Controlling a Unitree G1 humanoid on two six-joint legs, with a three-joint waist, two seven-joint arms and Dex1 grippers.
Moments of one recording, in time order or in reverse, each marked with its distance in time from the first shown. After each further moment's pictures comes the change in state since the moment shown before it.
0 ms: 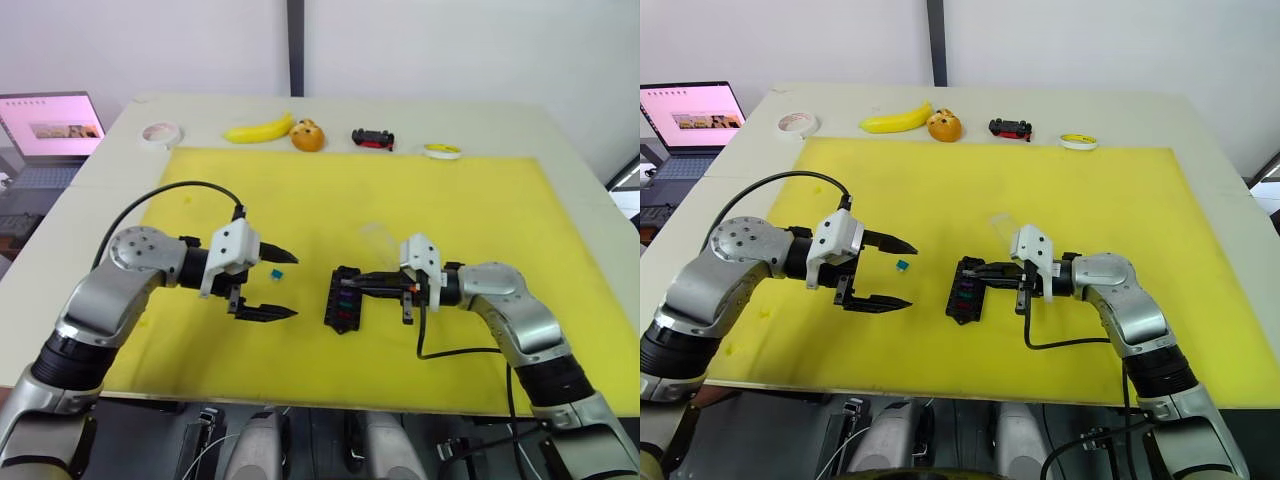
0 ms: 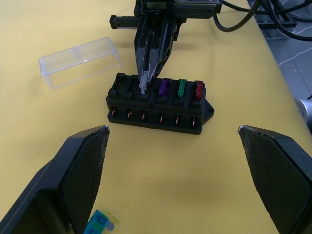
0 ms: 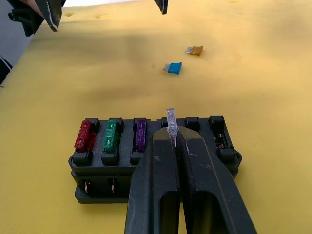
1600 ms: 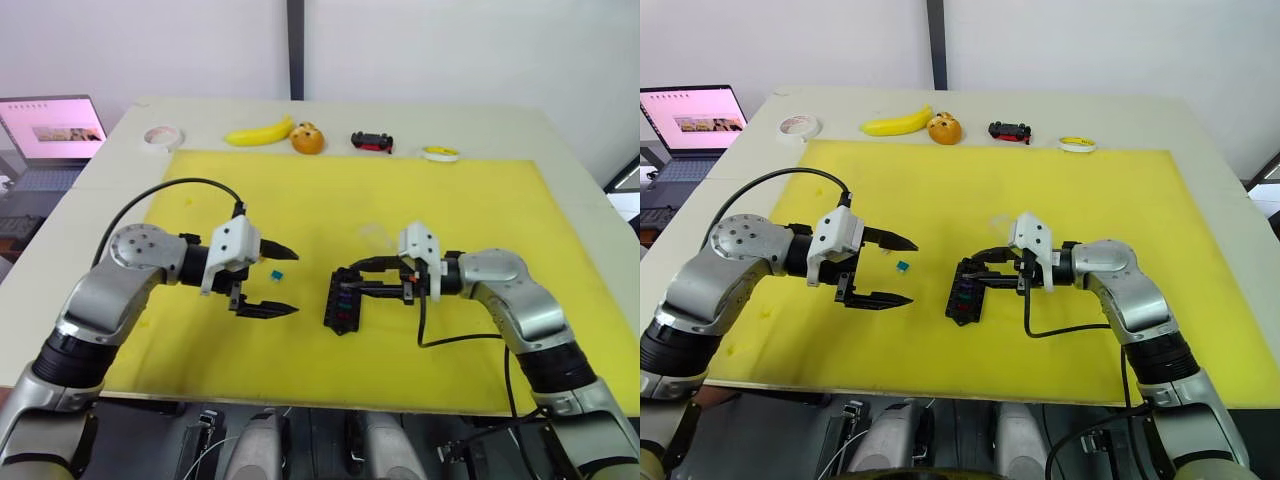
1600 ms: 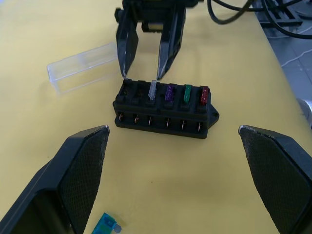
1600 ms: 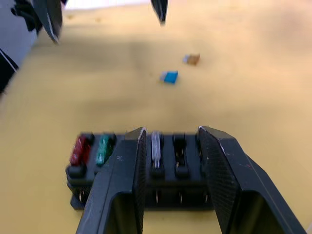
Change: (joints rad) left arm -0.012 -0.003 0.000 0.008 0.007 -0.003 0.013; right arm -0.087 -0.015 -0.012 -0.028 0.026 0.101 0.029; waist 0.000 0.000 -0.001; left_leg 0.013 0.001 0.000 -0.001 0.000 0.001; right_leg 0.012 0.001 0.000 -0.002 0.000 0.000
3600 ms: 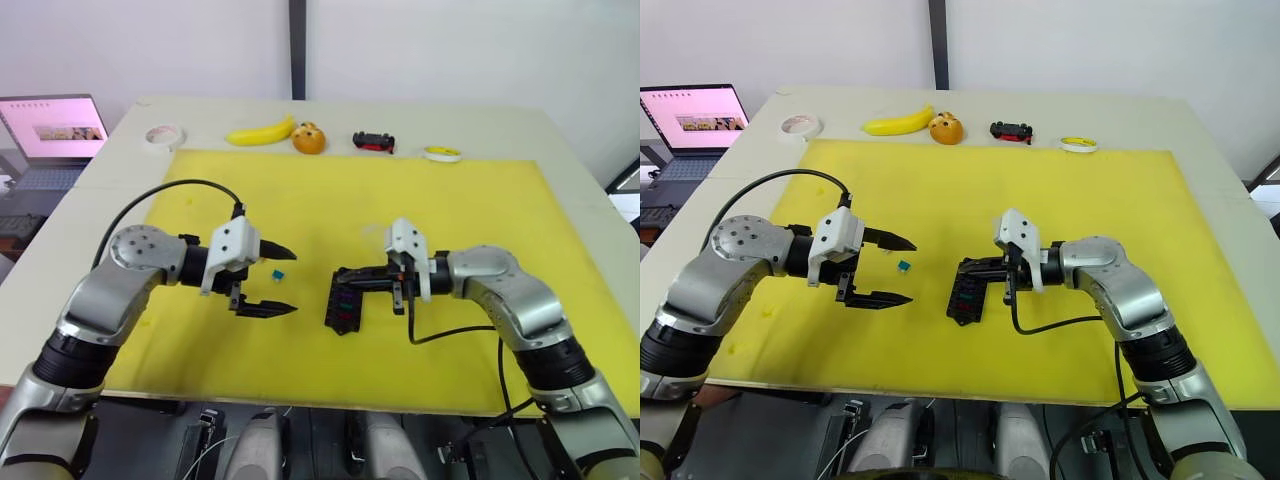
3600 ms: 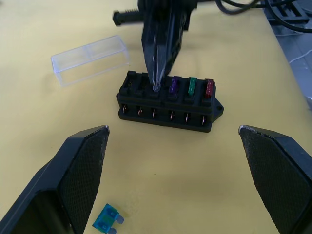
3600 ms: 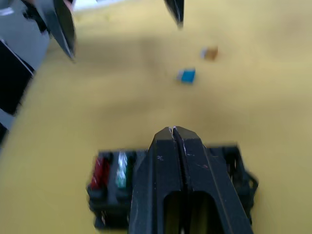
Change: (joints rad) left arm 0.005 -0.002 0.000 0.004 0.013 0.000 0.008; right arm -0.005 -0.005 0.082 -0.044 -0.021 0.139 -0.053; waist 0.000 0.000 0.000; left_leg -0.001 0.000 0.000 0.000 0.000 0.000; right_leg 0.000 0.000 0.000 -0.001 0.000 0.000
